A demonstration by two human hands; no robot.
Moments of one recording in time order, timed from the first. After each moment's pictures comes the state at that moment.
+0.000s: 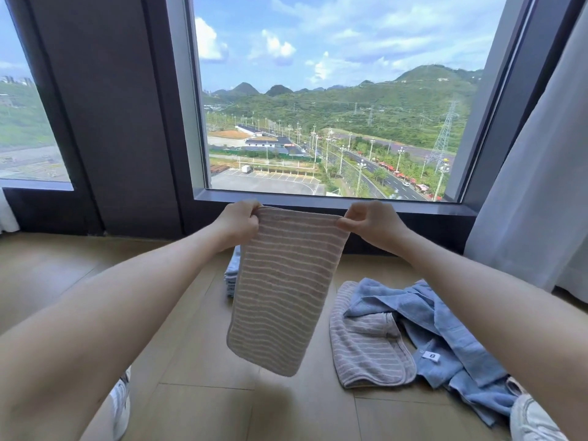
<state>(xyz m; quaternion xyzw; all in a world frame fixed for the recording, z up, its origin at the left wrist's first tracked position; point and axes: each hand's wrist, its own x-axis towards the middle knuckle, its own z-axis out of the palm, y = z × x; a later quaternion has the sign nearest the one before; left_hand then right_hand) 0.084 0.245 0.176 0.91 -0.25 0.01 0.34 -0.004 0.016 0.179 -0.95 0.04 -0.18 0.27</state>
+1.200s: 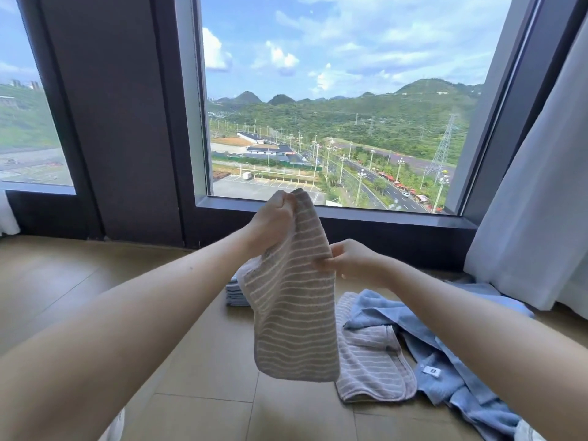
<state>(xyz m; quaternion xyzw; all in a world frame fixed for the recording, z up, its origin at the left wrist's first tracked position) 0.054 0.207 0.198 0.81 -0.24 -0.04 0.54 -0.011 0.051 0.164 -0.91 0.03 0.04 0.42</state>
